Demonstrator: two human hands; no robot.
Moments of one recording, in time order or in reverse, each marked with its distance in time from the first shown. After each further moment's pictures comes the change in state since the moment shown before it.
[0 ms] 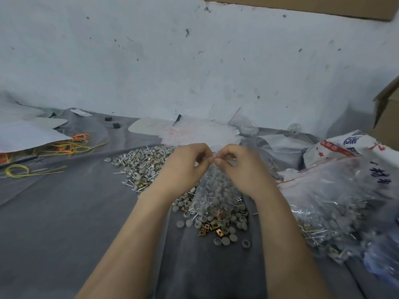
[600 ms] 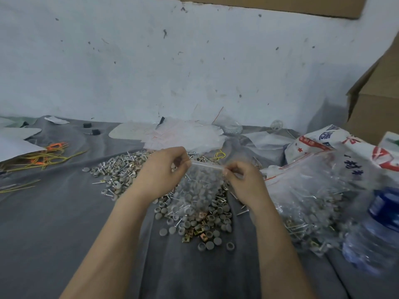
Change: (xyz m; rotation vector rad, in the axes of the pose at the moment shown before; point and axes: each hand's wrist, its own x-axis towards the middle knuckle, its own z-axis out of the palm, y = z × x) left_hand 0.009 -0.009 0.001 0.054 -0.081 -0.017; right_hand -0.009 0.065 0.000 0.156 0.139 0.260
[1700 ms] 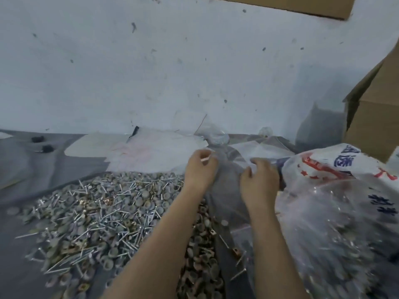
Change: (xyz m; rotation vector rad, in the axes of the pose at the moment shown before) left_hand 0.163 0.000 0.154 -0.662 0.103 -0.471; right_hand 0.127 0.063 -0.014 -0.432 0.499 0.117
